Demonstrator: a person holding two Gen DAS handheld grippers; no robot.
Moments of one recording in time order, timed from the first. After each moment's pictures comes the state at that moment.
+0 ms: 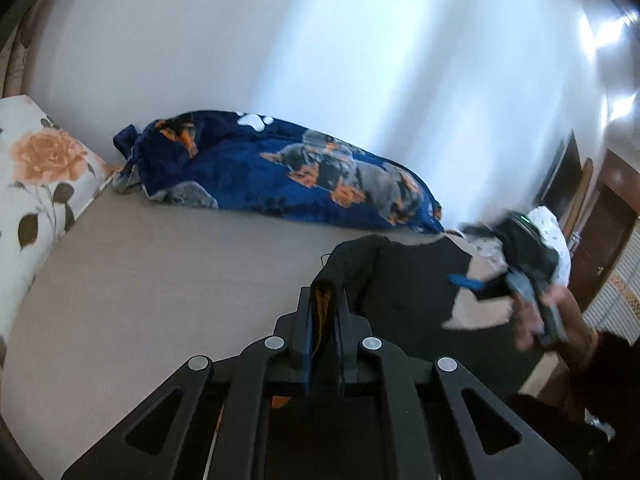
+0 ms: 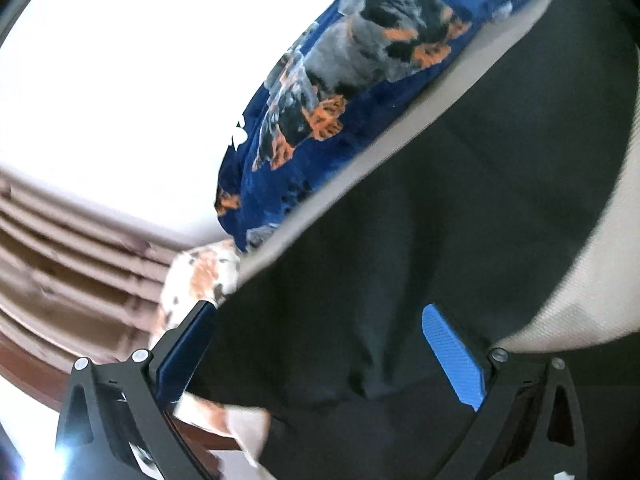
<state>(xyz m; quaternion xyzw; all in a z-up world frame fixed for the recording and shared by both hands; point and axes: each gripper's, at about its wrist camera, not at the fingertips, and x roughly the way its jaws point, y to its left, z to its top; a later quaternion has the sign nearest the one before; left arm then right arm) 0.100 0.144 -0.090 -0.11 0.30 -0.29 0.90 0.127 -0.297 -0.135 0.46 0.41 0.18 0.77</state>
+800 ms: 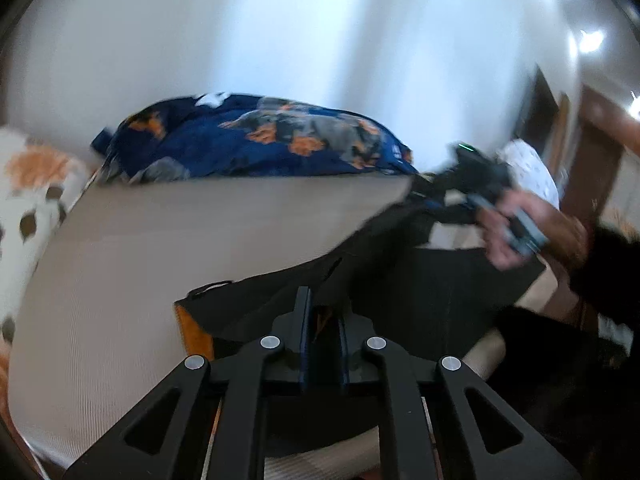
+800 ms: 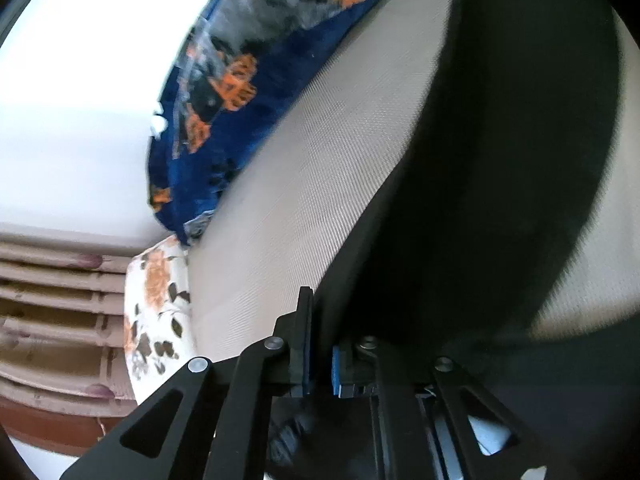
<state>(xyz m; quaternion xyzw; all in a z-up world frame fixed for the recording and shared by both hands) 0.022 0.129 -0.114 -0.03 0.32 -0.32 0.89 0.110 -0.298 -0.172 0.46 0.49 0.11 0.74</state>
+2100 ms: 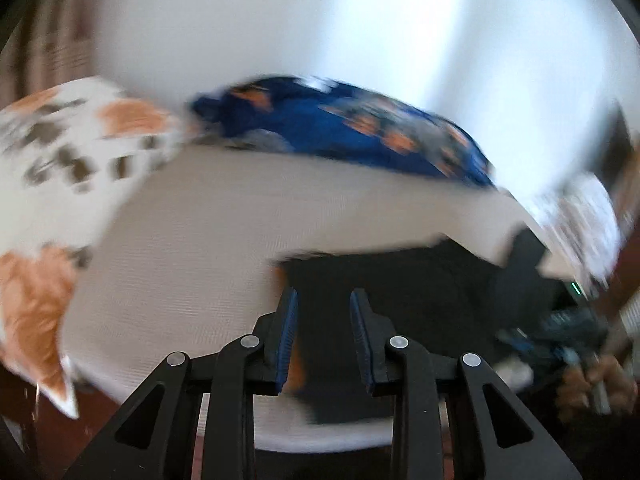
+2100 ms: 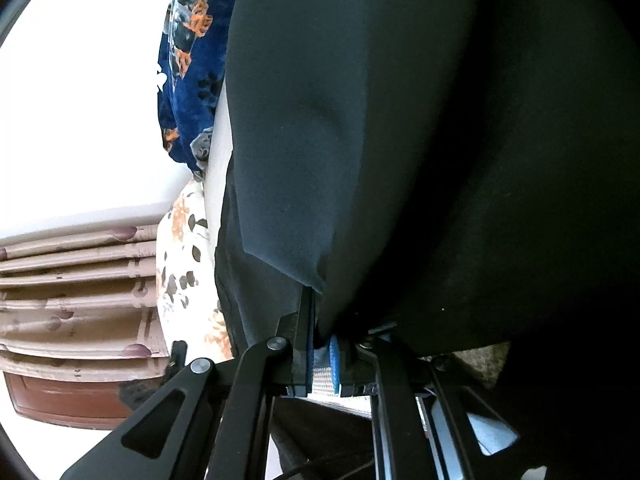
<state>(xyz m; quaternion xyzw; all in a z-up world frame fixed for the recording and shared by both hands) 0.004 0.151 -0.108 -0.04 0.38 -0.20 0.90 -0.059 -0.248 -0.251 0.55 0.50 0.15 0.65</state>
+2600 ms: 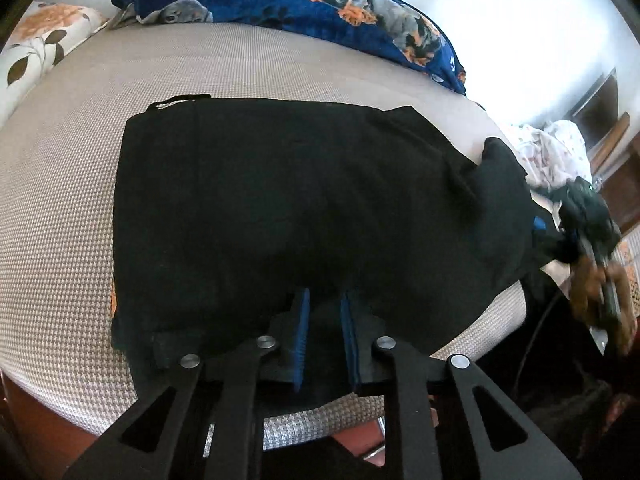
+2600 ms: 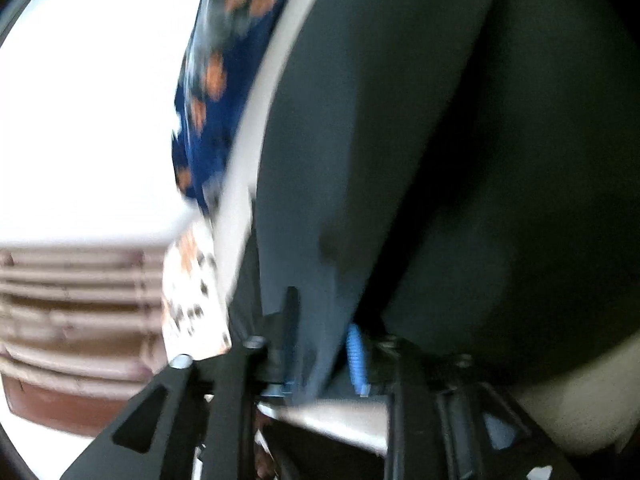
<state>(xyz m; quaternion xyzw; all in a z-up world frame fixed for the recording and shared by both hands) 0.030 0.091 -0.205 -0.06 0.52 -0.26 0.81 -0.039 -0.365 -0.222 0.56 0.43 0.10 0.70</state>
